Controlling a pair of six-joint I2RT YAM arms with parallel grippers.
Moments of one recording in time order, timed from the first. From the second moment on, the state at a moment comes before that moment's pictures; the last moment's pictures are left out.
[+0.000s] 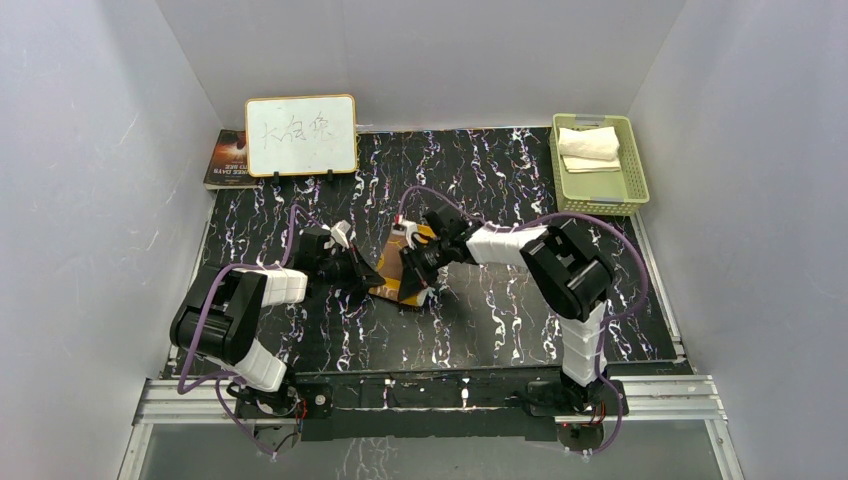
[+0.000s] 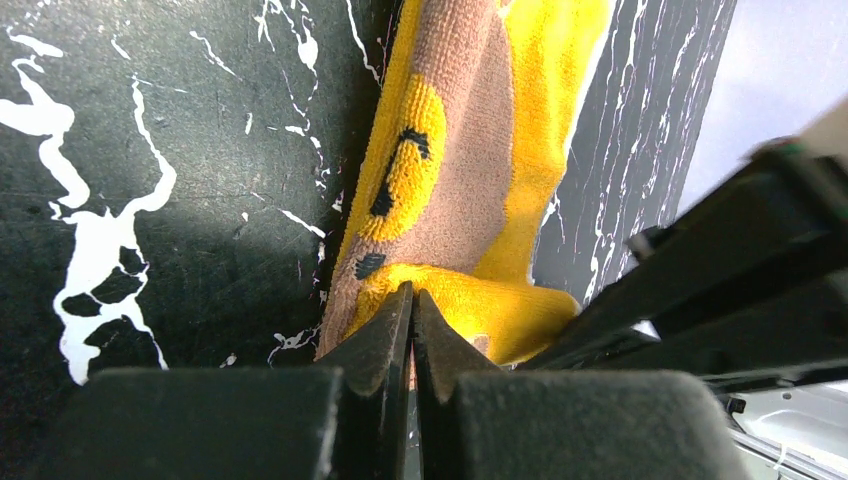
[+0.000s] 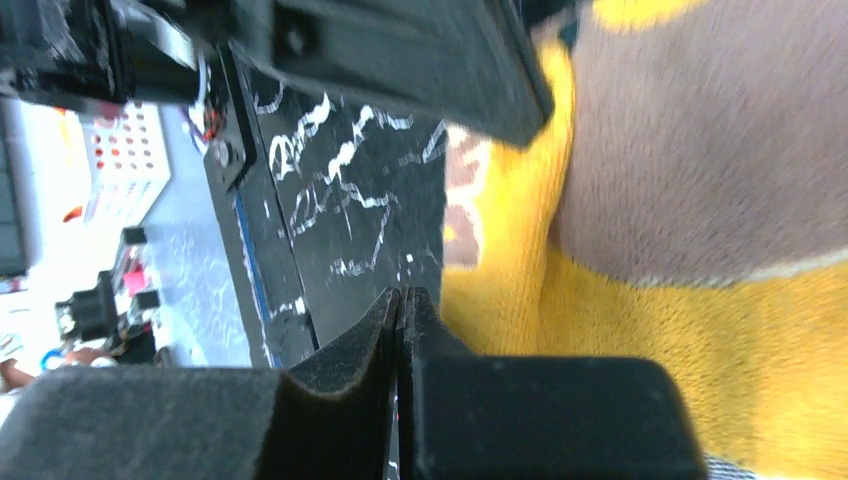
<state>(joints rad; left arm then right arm) -0.27 1.56 0.49 0.27 0.56 -0.72 0.68 1.95 1.18 -0.12 -0.88 0.19</state>
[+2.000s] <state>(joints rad) -0.28 1.54 0.52 0.18 0.54 -0.66 1.32 1.71 0.78 0.29 0.48 -0.54</state>
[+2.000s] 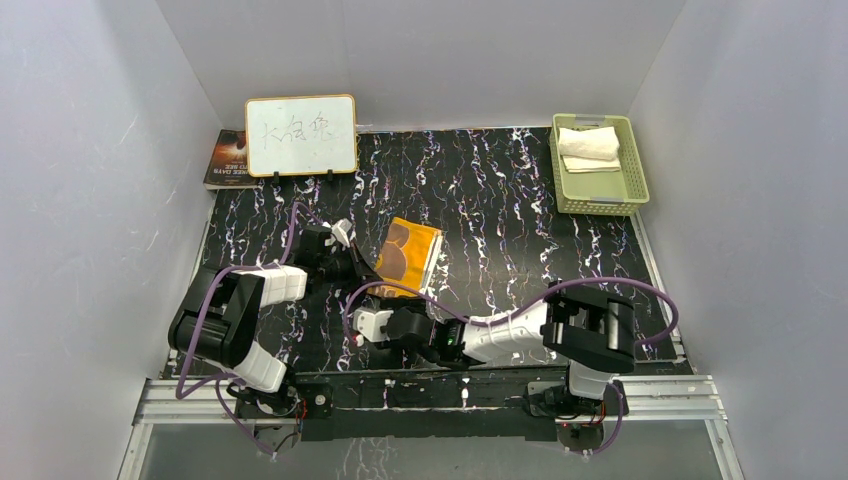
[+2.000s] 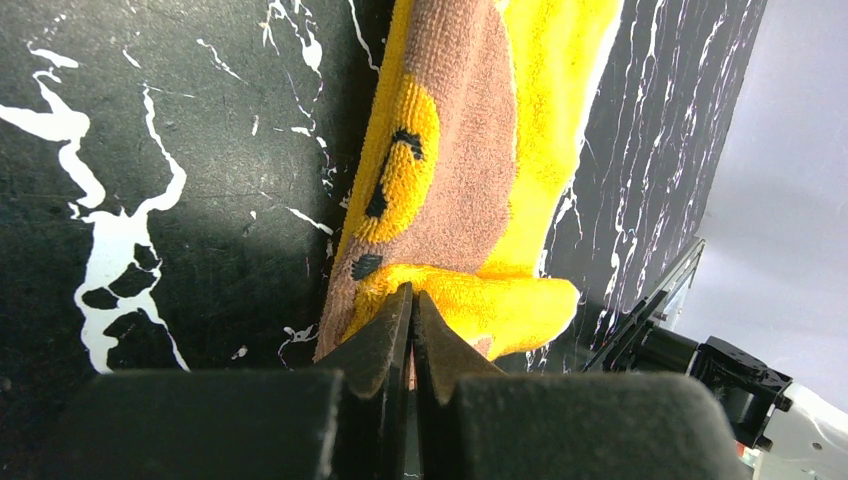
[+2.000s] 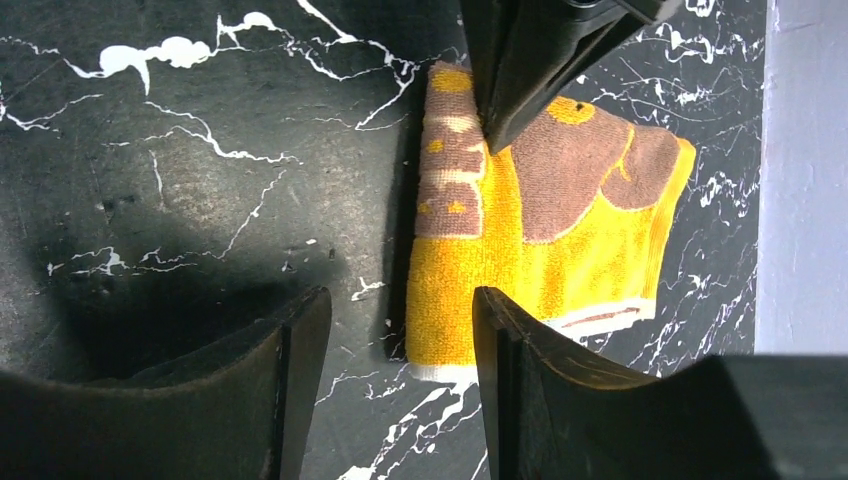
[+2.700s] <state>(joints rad) -0.28 1.56 0.54 0.16 0.56 -0.64 1.24 1.85 0.87 0.35 0.43 -0.53</state>
